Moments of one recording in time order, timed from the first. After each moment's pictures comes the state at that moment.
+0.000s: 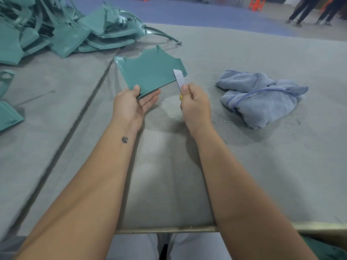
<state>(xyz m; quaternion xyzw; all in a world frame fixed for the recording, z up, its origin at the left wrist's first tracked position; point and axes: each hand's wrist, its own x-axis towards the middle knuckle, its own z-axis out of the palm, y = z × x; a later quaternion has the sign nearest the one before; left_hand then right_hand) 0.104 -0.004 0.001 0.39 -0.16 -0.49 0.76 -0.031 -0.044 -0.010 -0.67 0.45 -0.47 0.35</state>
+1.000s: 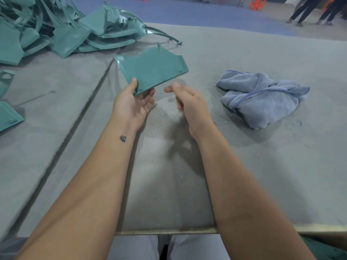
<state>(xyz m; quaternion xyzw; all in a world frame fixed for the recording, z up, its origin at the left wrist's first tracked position) 0.106 -0.005 0.007 0.40 -0.13 -0.52 0.74 -0.032 -0.035 0.005 -0.63 0.38 -0.44 0.52</state>
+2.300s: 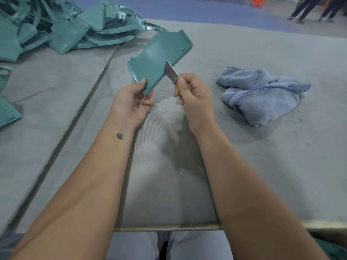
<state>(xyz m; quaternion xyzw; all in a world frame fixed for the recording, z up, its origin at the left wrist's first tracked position) 0.105 0.003 0.008 0.35 -0.14 -0.57 0.73 -0.031 -0.039 -0.001 -0.61 0.30 -0.55 0.48</state>
